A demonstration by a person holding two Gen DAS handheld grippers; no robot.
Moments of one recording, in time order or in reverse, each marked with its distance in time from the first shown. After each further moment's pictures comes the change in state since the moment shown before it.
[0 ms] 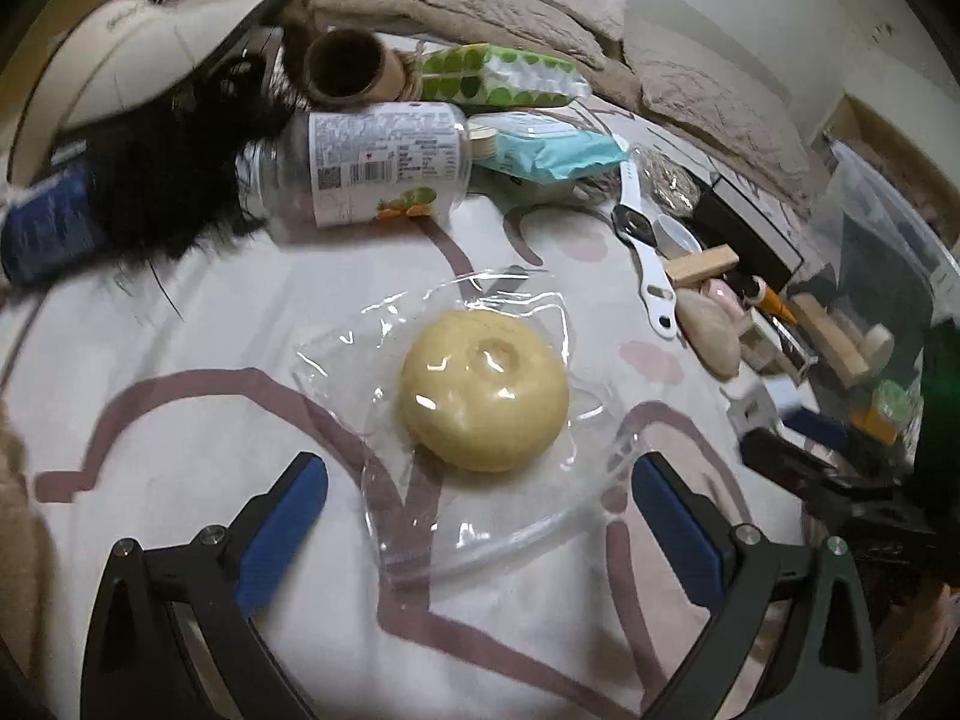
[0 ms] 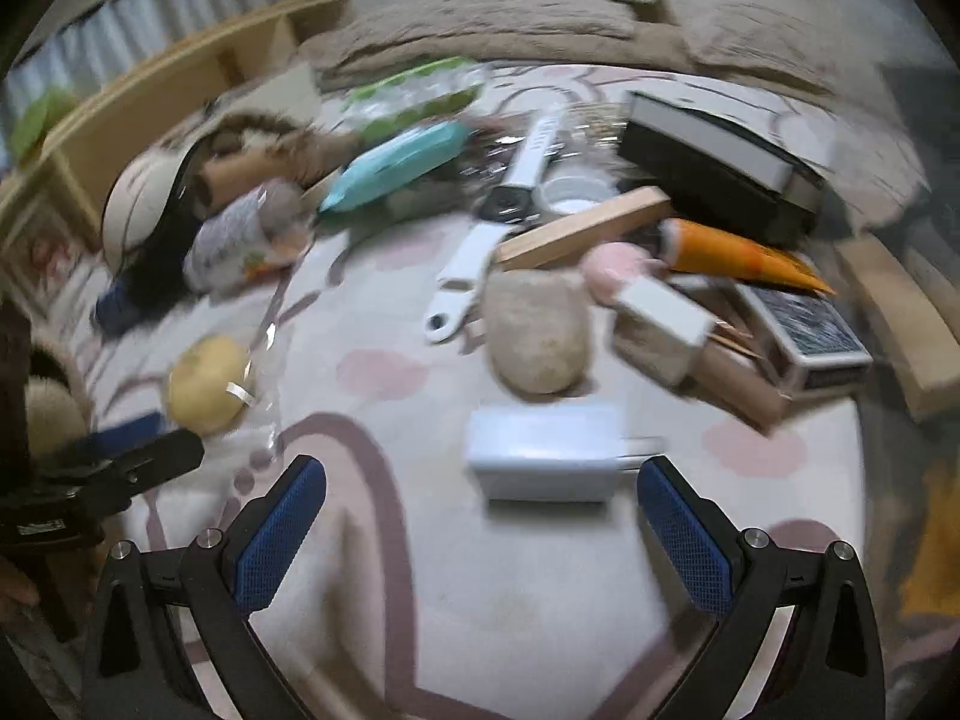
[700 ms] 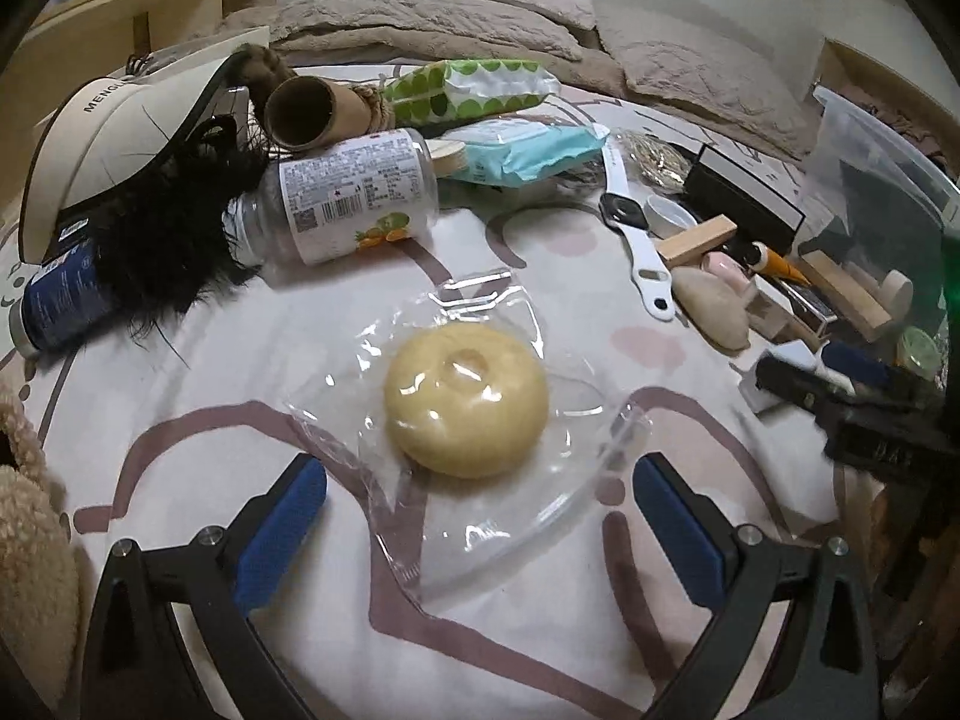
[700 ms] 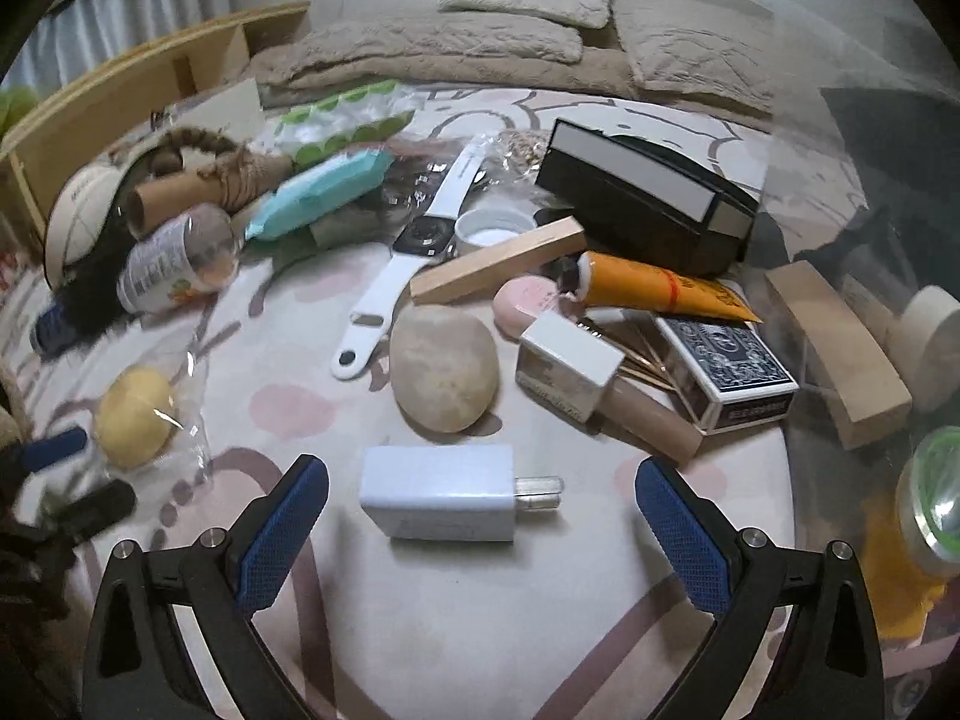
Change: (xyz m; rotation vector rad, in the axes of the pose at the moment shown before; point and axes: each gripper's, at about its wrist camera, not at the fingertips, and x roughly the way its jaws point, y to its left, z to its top) left arm -0.005 -0.025 -0.005 0.159 -0.037 0.116; right arm 0.007 -0.005 0.005 -0.047 -0.037 -0.167
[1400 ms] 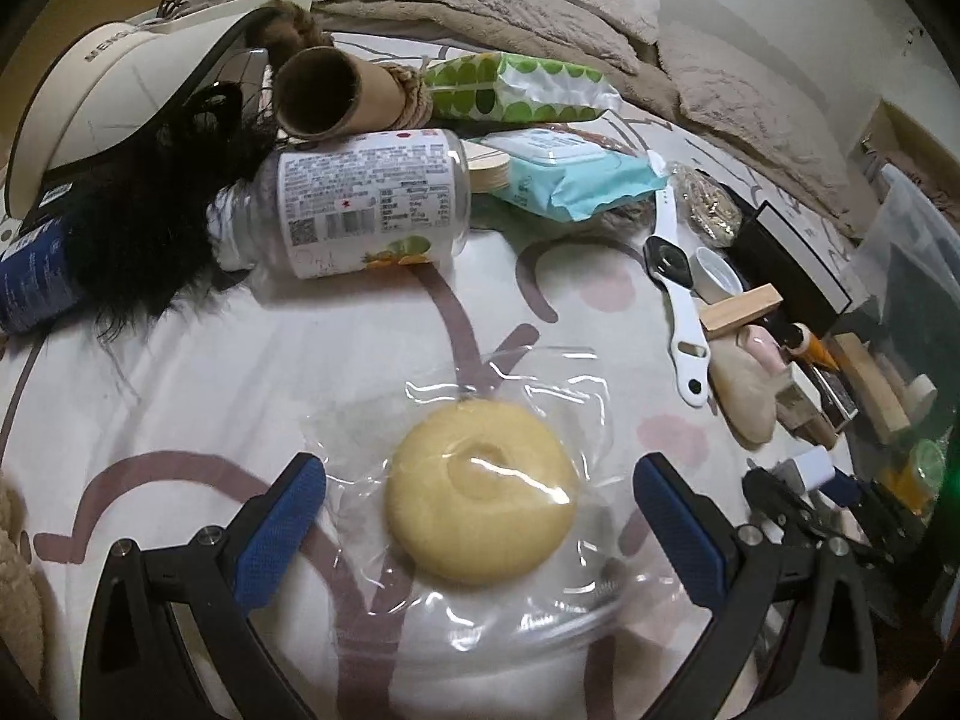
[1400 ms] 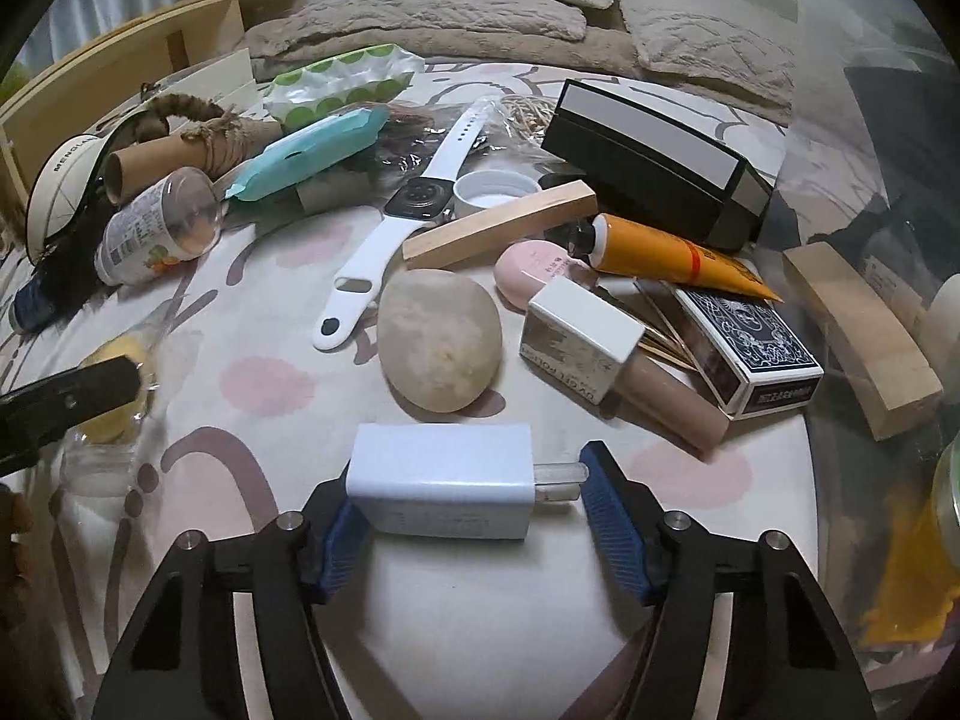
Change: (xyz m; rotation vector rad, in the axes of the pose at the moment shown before) left arm 0.034 -0.001 0.036 -0.153 0.043 0.013; right arm 0.016 0.003 -0.005 -0.003 0.038 -0.016
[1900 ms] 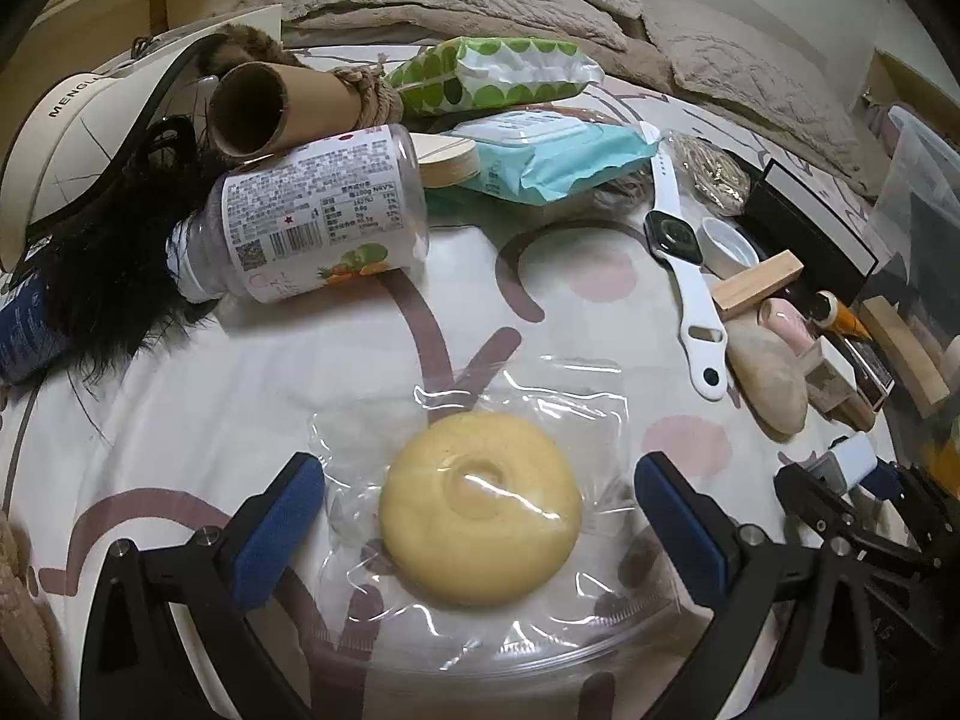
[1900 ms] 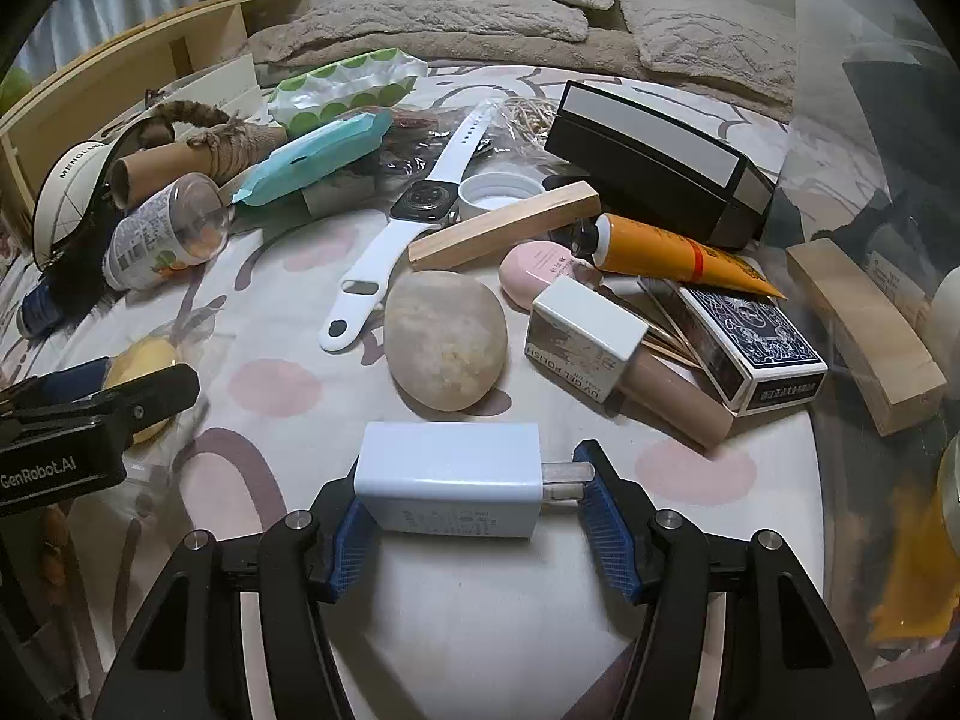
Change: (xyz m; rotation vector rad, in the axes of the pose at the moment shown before) left arm 0.016 -0.015 0.002 0.087 -0.003 0.074; right arm -0.002 -0.001 0.000 0.007 -0.006 0.017
